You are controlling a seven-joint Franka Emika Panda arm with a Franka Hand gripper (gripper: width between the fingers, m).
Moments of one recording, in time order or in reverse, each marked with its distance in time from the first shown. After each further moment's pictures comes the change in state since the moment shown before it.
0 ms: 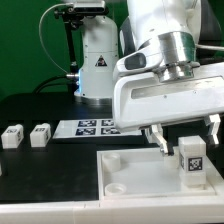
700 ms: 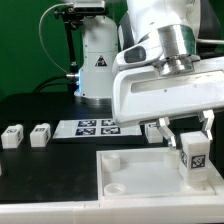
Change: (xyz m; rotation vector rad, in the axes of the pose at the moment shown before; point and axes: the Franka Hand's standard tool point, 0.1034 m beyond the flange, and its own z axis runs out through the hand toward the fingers) arm 0.006 0.001 -0.003 0.003 0.010 -0.007
